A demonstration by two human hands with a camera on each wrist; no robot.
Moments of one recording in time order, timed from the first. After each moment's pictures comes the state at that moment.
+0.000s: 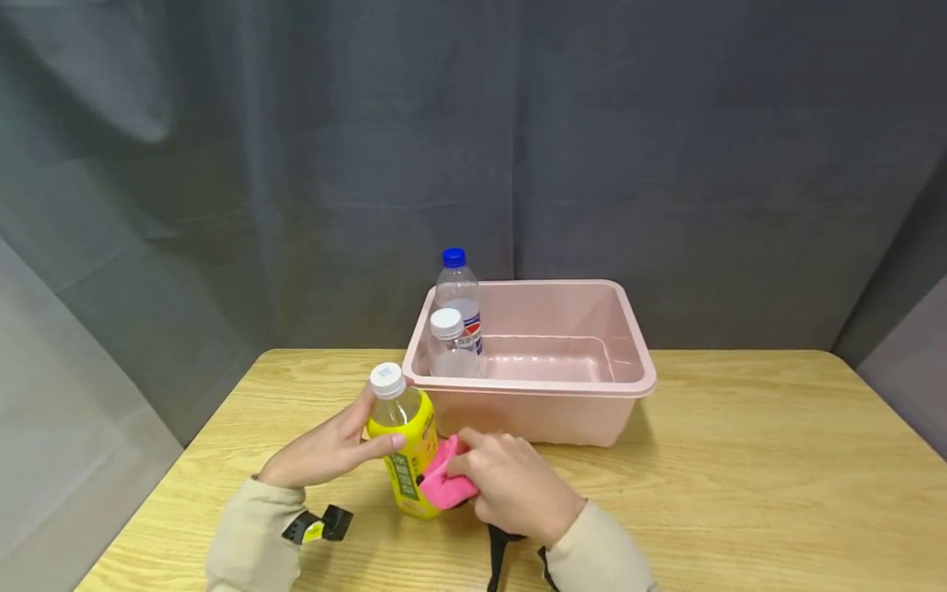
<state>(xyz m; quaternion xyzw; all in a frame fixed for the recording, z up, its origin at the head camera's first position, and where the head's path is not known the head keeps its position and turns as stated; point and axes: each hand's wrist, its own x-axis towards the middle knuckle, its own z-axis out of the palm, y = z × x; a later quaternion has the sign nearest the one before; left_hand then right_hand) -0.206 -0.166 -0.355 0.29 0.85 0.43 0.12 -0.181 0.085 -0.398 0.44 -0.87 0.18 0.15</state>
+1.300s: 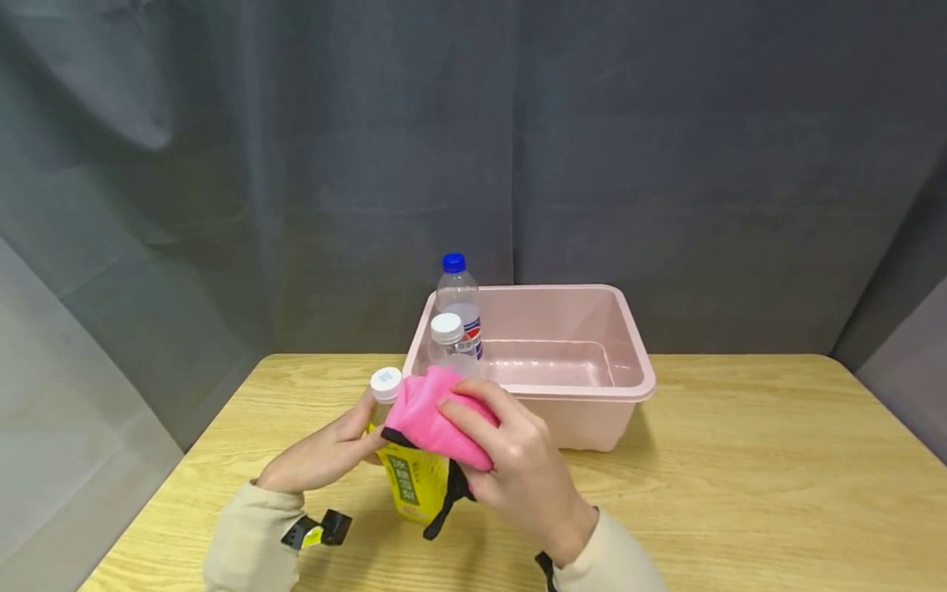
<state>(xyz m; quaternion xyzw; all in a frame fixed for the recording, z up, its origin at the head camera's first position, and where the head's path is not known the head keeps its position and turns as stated) -0.204 -0.168 -0.353 0.28 0.84 0.44 0.14 -0.170 0.085 -0.364 0.41 -0.73 0.37 0.40</state>
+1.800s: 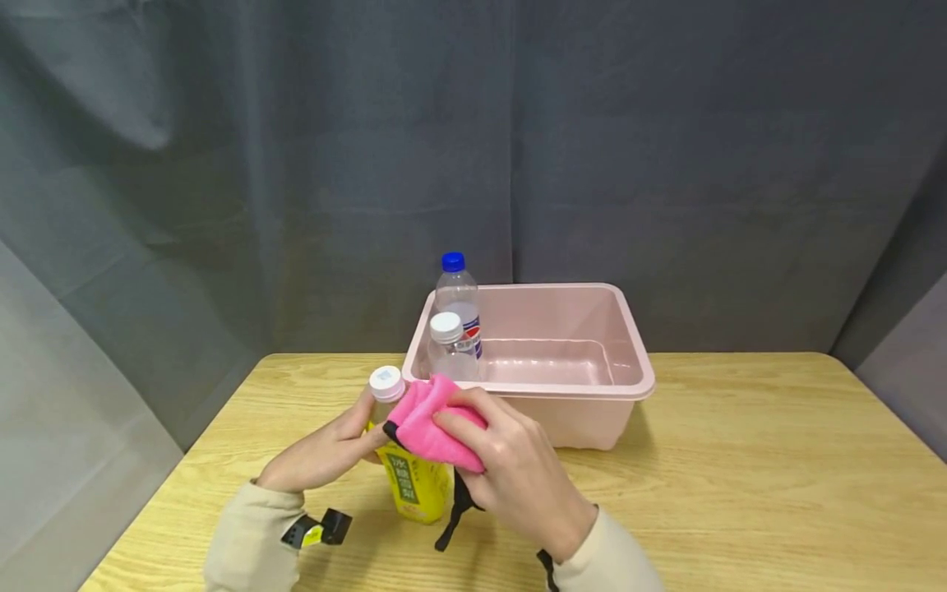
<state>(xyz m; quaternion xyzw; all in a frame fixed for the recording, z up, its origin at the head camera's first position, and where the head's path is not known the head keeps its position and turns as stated) -0.205 -0.168 -0.354 0.29 0.84 0.44 0.14 -0.172 0.085 -0.367 0.43 -0.76 0.30 0.38</state>
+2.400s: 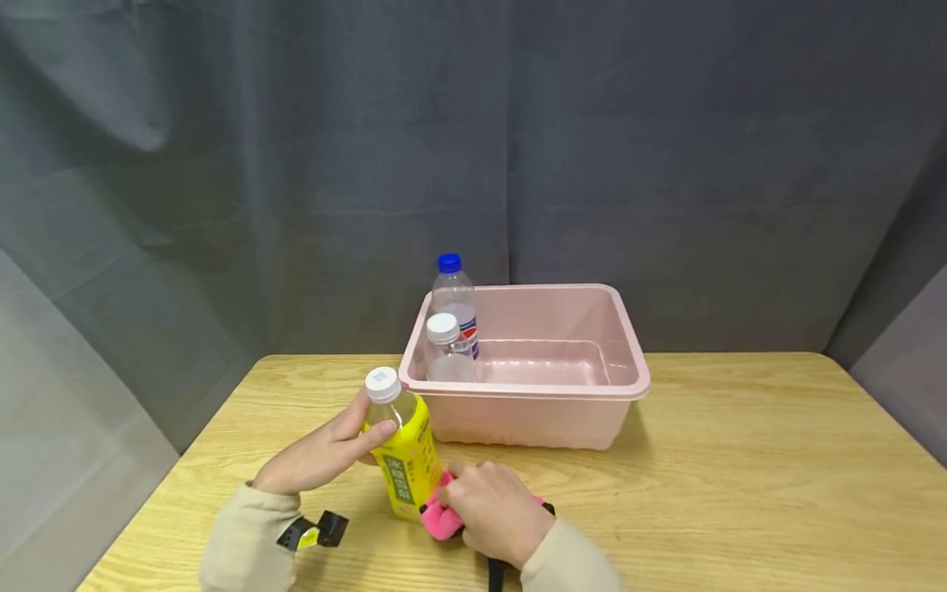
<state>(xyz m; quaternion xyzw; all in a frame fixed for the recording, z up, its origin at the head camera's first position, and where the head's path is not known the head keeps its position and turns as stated) -0.205 -0.166 -0.355 0.26 0.84 0.46 0.15 -0.174 0.069 -0.417 0.41 -0.90 0.13 0.08</state>
